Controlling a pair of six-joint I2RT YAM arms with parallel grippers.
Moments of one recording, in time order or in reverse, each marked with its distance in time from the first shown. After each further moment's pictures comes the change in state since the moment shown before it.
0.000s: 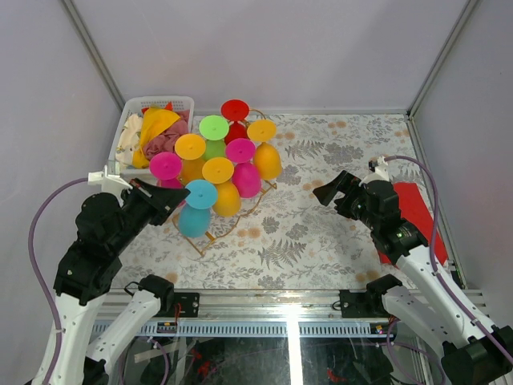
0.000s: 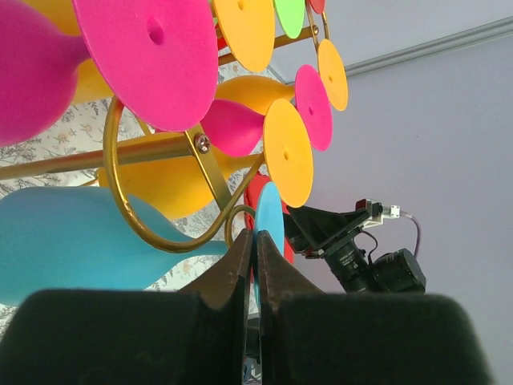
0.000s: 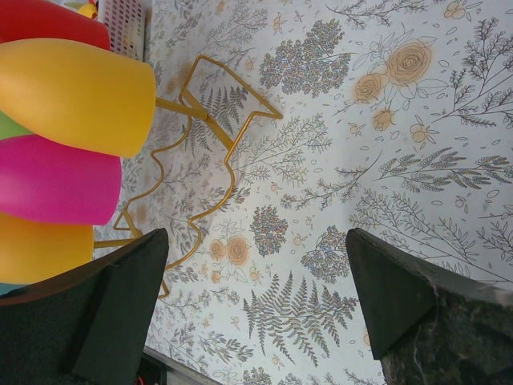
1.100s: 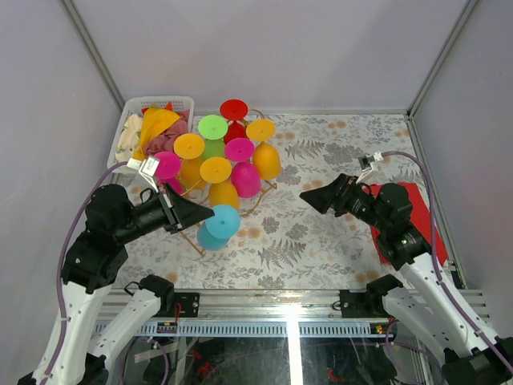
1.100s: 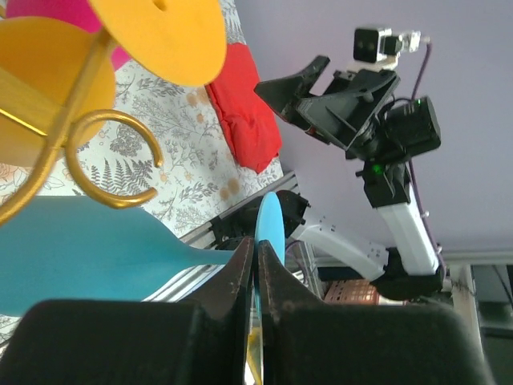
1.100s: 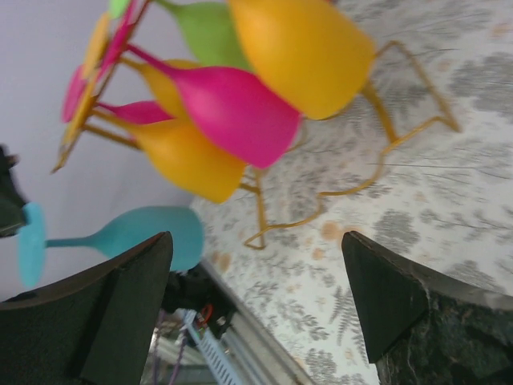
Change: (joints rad) left arm 0.000 0.051 -0.017 0.031 0.487 0.175; right arm 0.001 -0.076 -0.015 0.240 -0.396 0.007
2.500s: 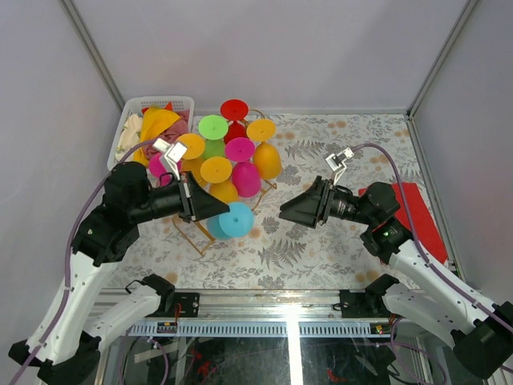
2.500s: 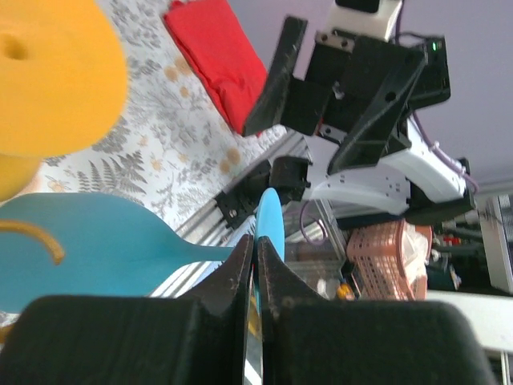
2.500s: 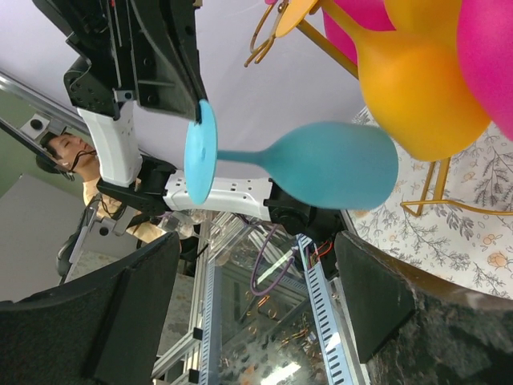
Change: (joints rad) left arm -0.085 0.168 0.106 0.029 0.077 0.150; right arm 0.194 0.156 0.005 0.431 -0.330 0.198
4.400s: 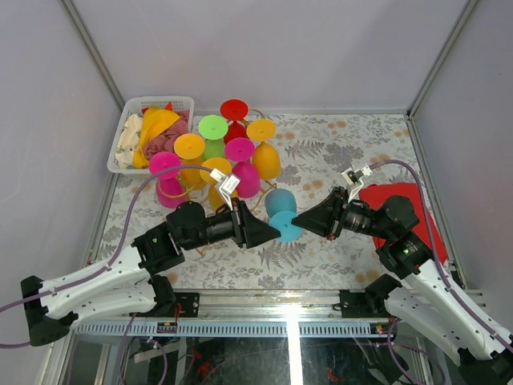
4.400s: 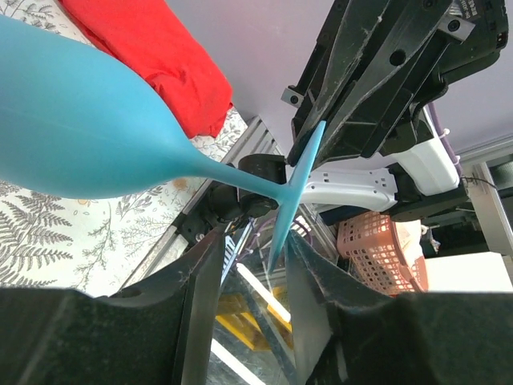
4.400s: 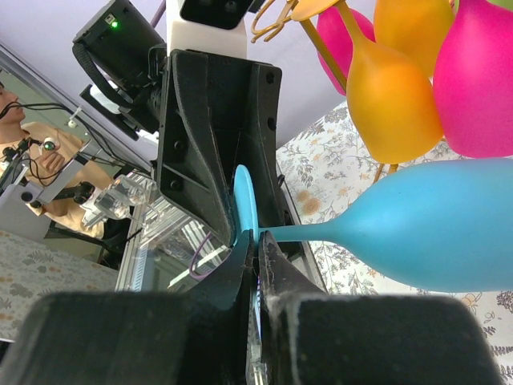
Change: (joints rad) left arm -0.634 0.038 -0.437 0.698 -0.491 -0.140; right arm 0.005 -0.210 0.004 -0.238 0.043 -0.284
